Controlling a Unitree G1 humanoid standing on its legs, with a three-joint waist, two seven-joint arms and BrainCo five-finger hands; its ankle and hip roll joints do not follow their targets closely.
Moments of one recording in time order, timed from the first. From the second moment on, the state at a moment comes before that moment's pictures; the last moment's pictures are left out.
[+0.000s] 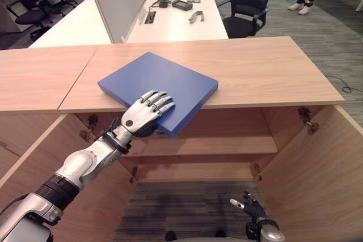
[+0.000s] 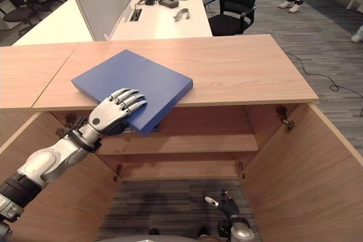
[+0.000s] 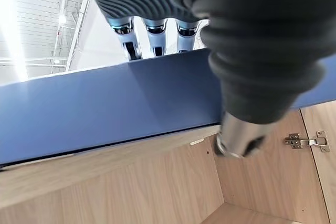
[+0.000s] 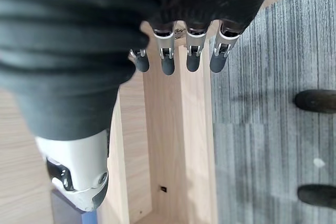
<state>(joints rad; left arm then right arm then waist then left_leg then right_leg) -0.36 0.87 -0.51 0.10 0.92 -0.27 0.50 0.10 -0.26 0.31 0.87 0.41 -0.19 -0.09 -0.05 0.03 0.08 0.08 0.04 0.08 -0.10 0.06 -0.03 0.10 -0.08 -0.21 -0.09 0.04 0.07</state>
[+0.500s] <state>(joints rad) -0.37 0.86 -0.51 0.08 0.91 -0.25 0.54 0.09 -0.26 0.31 0.87 0.42 -0.19 -0.09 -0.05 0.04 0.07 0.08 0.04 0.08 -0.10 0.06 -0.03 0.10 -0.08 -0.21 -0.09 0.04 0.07</state>
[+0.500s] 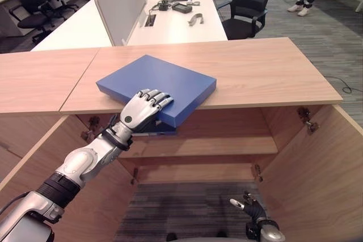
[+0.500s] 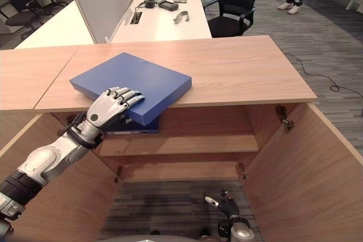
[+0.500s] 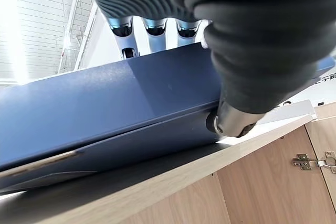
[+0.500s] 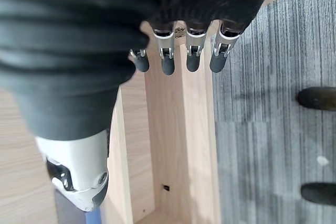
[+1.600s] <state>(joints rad) -0.36 0.61 0.04 -0.44 -0.67 -0.50 0.13 0.05 -0.26 0.30 0.91 0.43 -0.14 -0.06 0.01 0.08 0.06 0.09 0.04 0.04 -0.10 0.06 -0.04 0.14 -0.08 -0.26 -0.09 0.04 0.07</state>
